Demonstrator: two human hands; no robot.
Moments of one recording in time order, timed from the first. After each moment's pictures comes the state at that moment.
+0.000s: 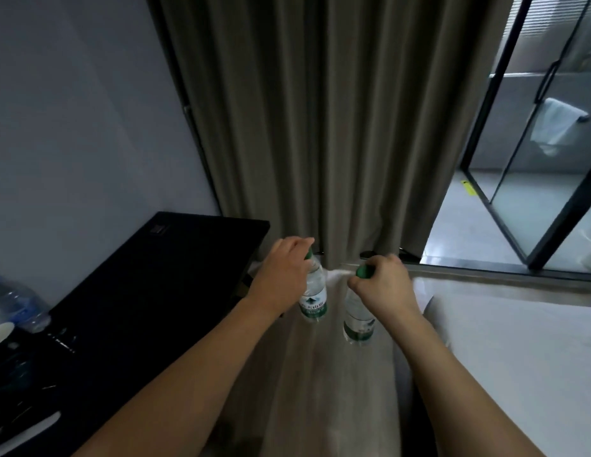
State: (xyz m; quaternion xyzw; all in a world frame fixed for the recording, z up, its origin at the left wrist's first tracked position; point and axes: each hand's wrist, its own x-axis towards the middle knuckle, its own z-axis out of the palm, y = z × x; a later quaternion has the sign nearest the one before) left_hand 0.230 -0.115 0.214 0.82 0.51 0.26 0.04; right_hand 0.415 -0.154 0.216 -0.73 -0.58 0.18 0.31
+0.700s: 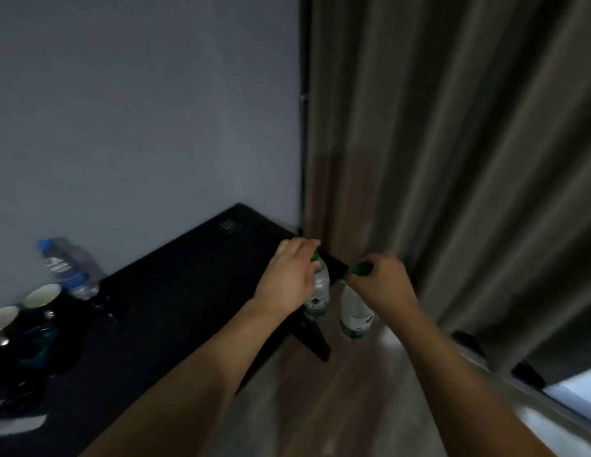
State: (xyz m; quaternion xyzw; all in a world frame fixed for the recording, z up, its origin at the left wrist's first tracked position) left_hand 0.111 0.165 0.184 0.67 0.67 0.31 -0.01; right_hand 0.285 0.225 0.203 -0.55 -0.77 0.24 0.23
